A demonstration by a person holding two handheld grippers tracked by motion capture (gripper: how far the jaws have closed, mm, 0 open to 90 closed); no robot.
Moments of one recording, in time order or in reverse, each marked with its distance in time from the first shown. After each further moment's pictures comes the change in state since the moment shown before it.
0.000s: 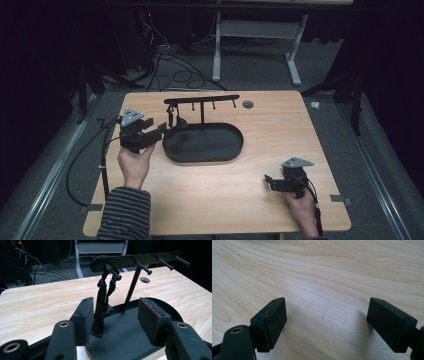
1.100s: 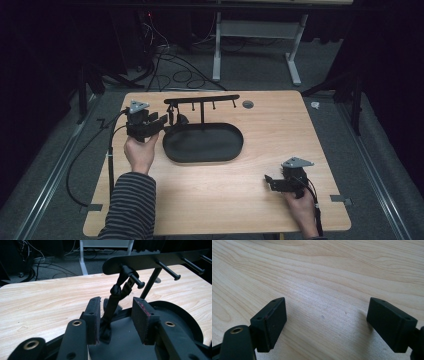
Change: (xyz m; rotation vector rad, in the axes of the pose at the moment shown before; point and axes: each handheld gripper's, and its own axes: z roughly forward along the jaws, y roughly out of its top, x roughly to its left) left arm 0.015 0.009 0.040 0.048 0.029 -0.039; right arm 0.000 0.000 0.000 0.001 0.000 -0.002
